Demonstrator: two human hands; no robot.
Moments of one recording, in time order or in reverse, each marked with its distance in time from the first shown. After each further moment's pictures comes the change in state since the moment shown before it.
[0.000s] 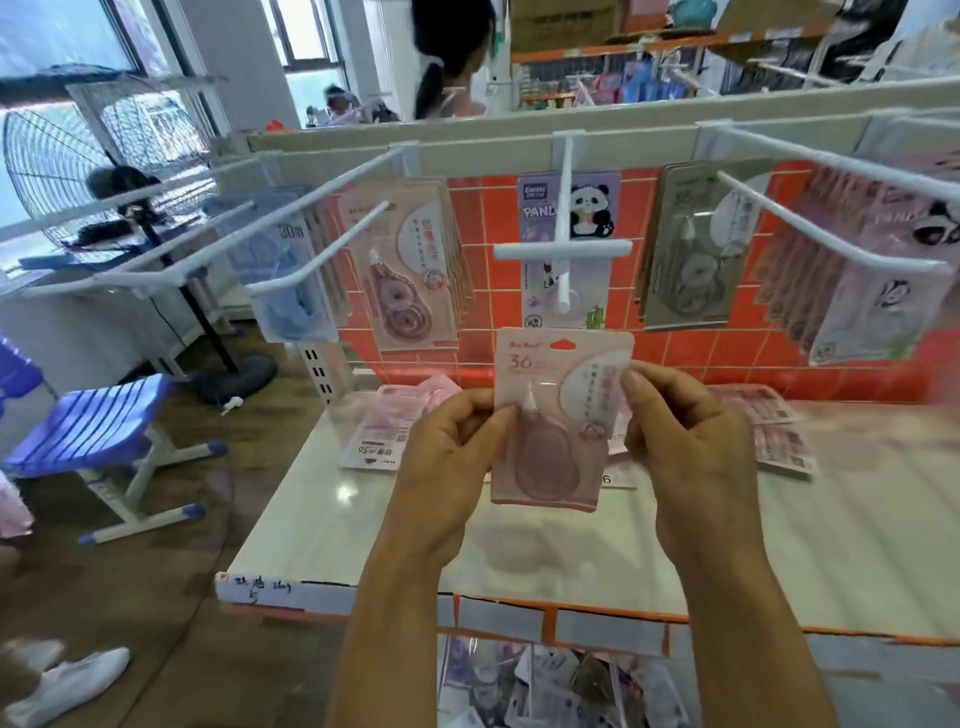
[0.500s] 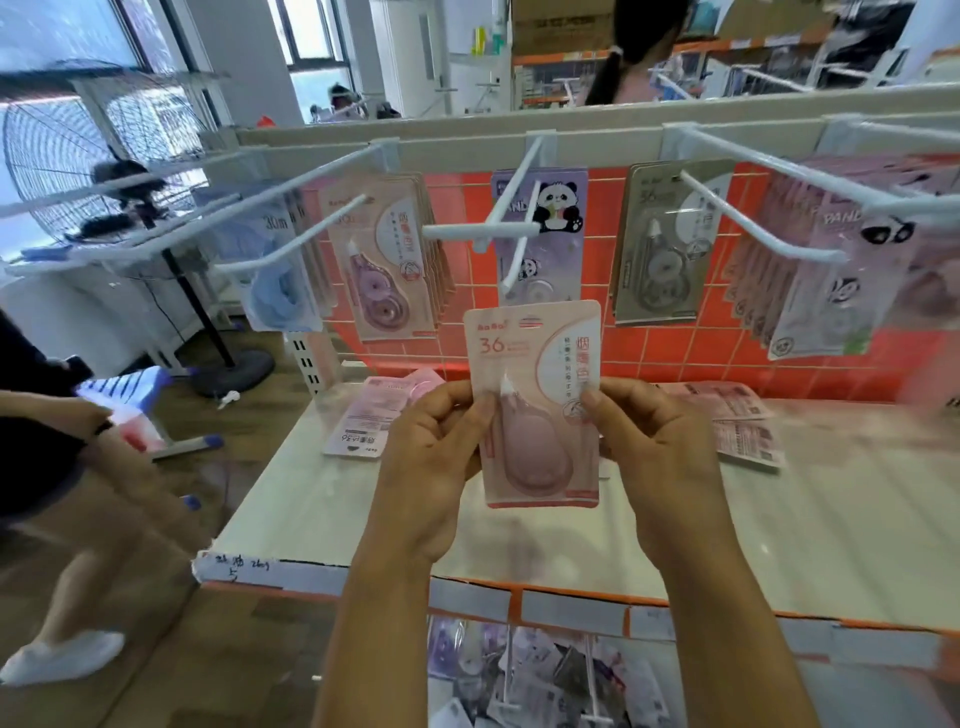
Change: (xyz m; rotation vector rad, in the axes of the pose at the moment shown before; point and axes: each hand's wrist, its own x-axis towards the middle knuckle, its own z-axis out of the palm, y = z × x) left_hand -0.018 0.003 0.022 -0.160 0.020 0.023; right_hand -0.006 -0.002 -0.020 0.052 -0.182 0.046
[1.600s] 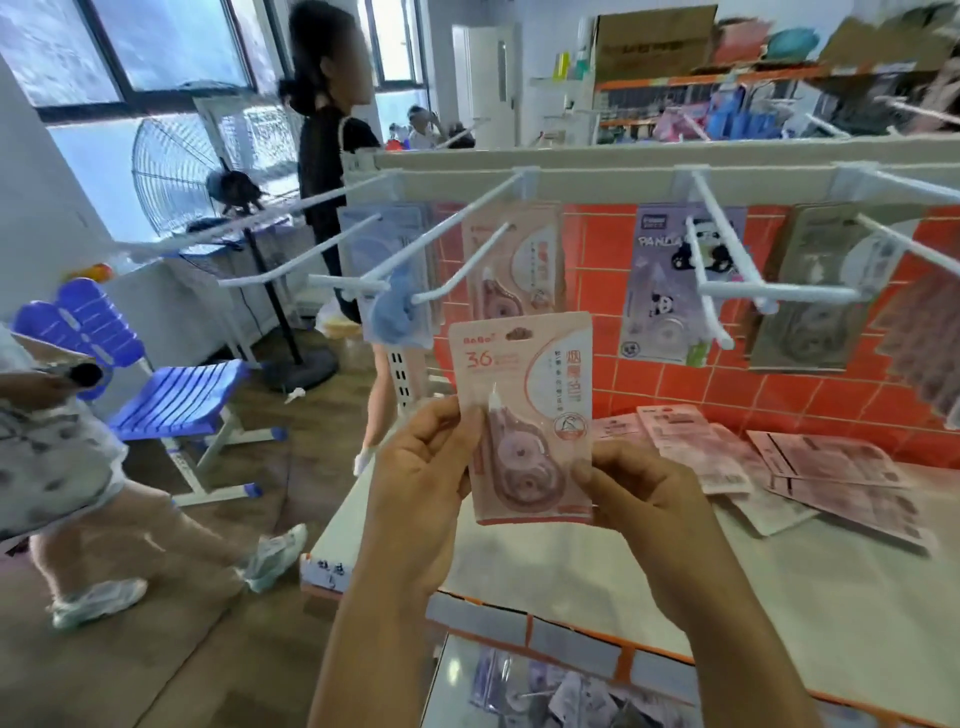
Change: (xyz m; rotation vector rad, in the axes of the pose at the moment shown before) left_hand -0.004 0.036 -0.084 -0.070 0.213 0.077; right_hand -0.006 0.023 0.077 -0.036 -0.321 0.145
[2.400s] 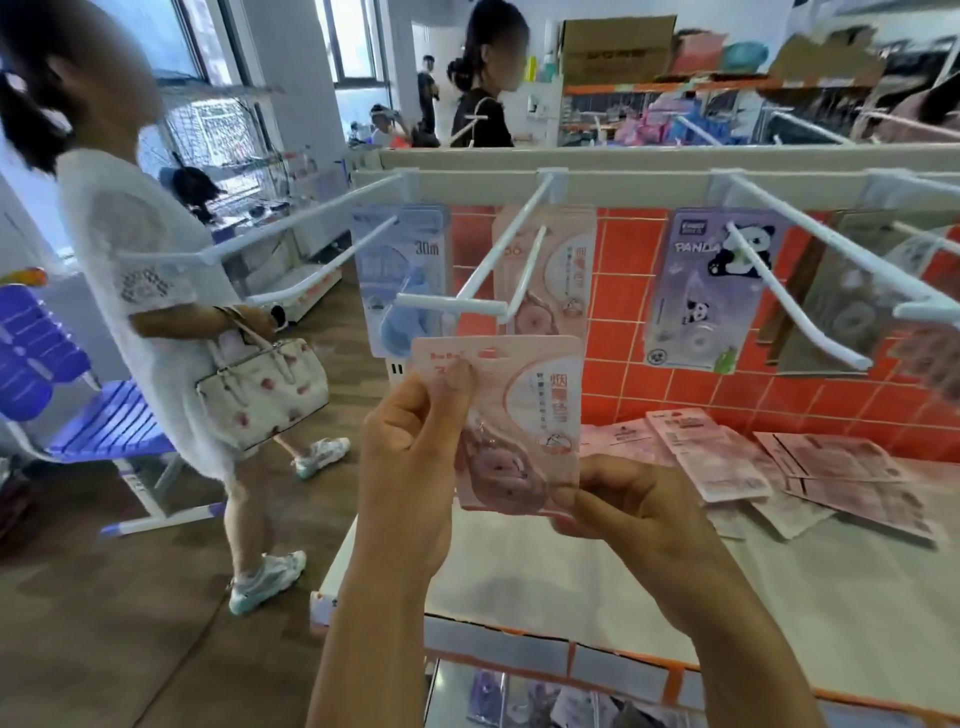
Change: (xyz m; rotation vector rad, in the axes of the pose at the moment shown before) left_hand 0.028 0.038 -0.025 -0.102 -0.027 0.099; right_hand 0.016 -0.001 0.048 -0.072 -0.100 -0.005
